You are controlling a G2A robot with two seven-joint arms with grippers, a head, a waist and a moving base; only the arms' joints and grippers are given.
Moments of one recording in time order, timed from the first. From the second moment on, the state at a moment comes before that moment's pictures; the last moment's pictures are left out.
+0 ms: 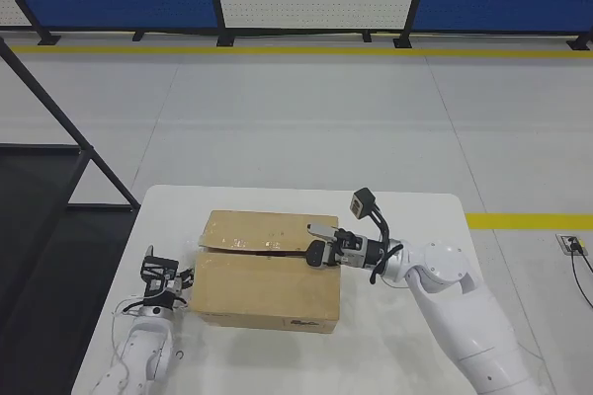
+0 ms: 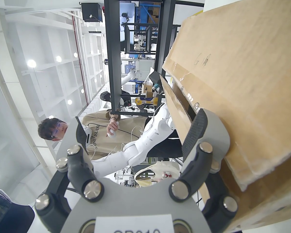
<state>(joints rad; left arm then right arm) 1.08 -1.10 -1.24 -1.16 1.38 0.22 0.32 -0.67 -1.31 1.14 -1.22 0.39 -0.07 1.03</state>
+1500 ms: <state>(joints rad) 1.16 -1.12 -1.34 -1.26 1.41 0.17 0.23 -0.63 -1.31 1.09 -1.20 0.40 -0.07 1.02</state>
